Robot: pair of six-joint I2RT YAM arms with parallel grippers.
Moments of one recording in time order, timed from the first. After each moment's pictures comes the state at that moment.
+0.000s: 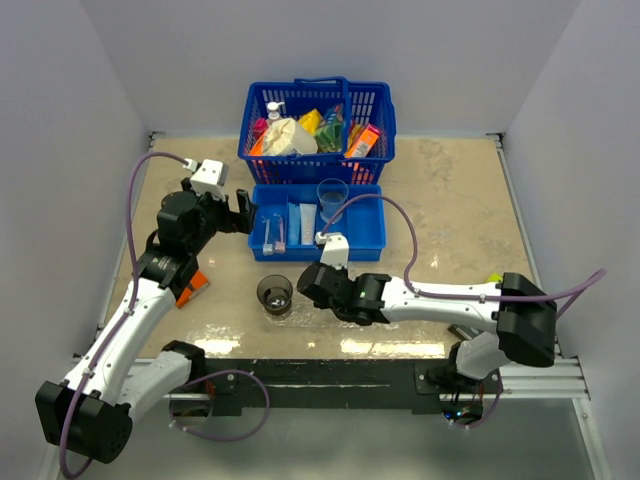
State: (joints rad) left arm -0.28 0.93 0.82 -0.14 0.04 -0.09; right arm 1.23 1.49 1.01 -0.43 0.60 0.90
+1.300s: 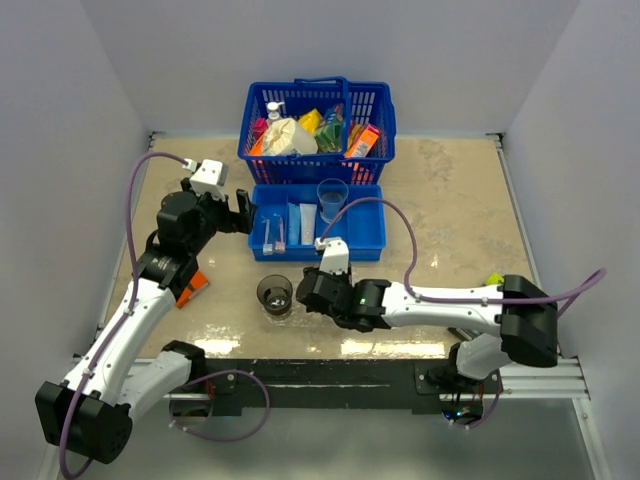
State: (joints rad) left arm -0.28 0.93 0.82 -0.14 0.04 -0.09; right arm 1.27 1.50 1.00 -0.46 0.66 0.93
